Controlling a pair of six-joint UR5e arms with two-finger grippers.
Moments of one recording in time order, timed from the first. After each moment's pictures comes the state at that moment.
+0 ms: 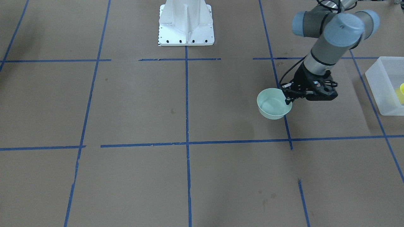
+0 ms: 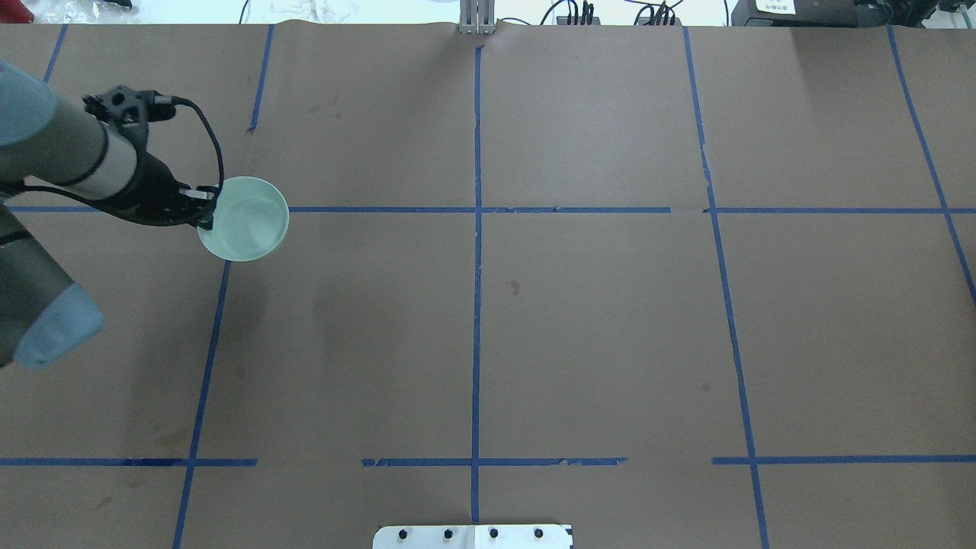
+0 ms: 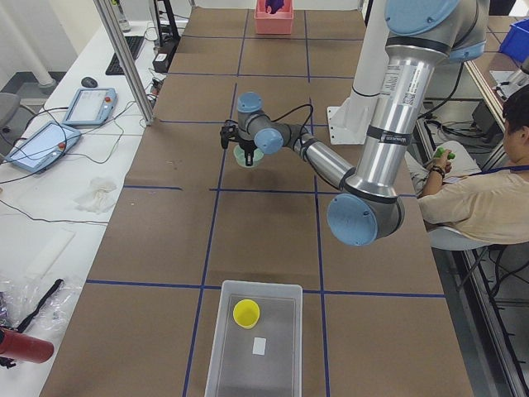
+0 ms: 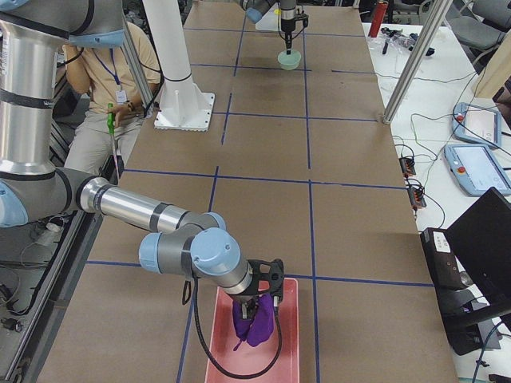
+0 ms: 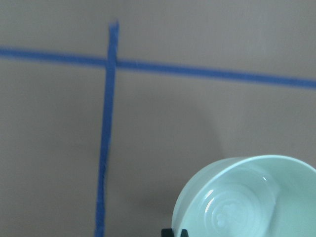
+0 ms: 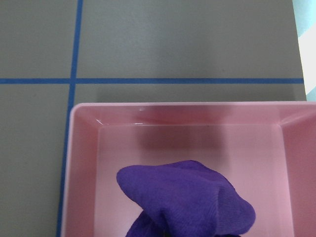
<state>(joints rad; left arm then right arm) -0.94 -1.81 -1.89 -1.78 -2.09 -0.94 1.85 -1.79 1.57 -1.31 2.32 -0.15</state>
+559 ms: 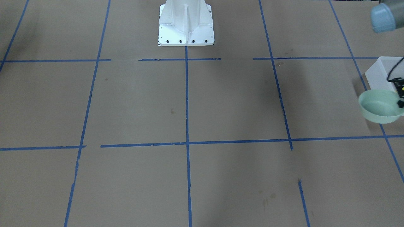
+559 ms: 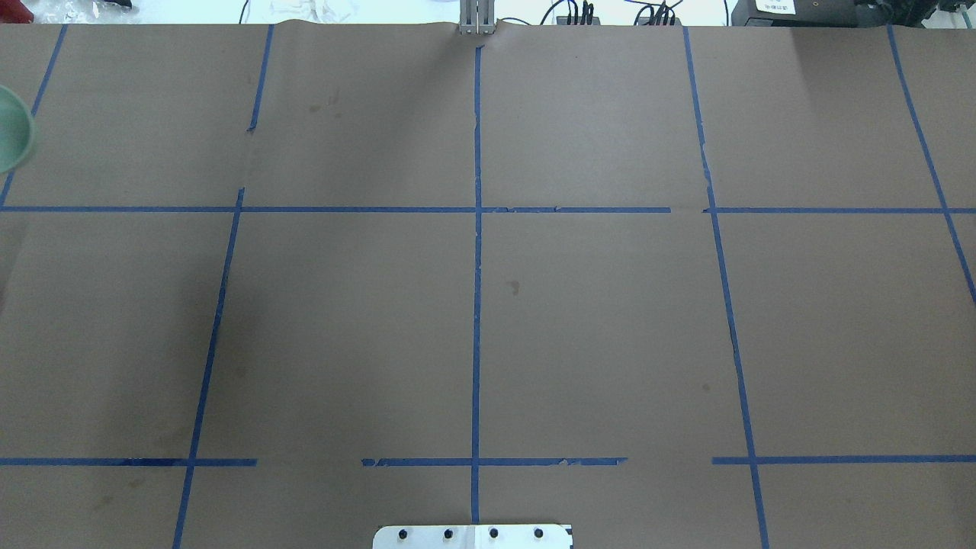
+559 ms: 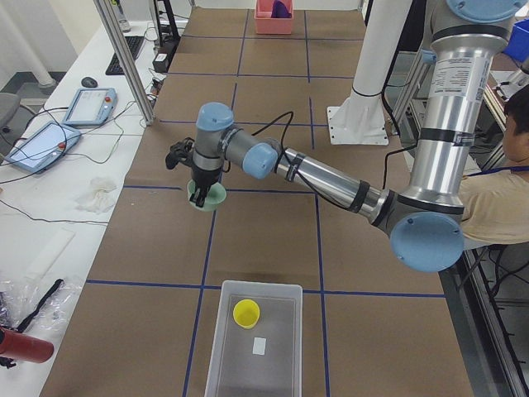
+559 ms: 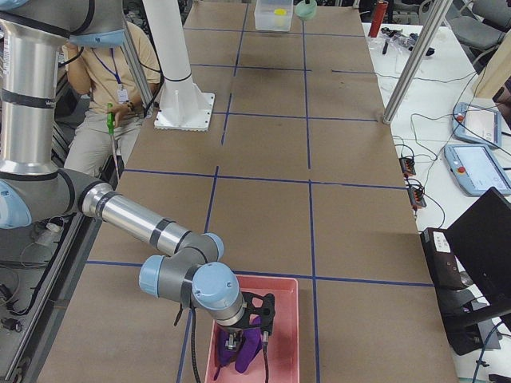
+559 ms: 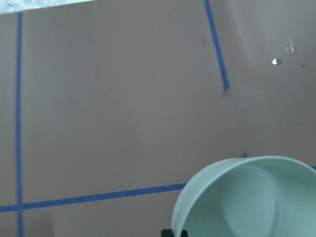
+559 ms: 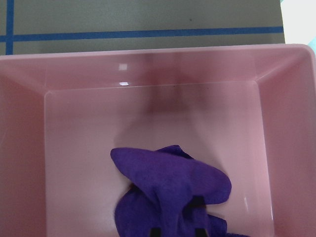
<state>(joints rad) -1.42 -1.68 -1.77 -1.69 -2.15 -0.13 1.83 -1.78 1.46 -1.30 2.28 -0.16</state>
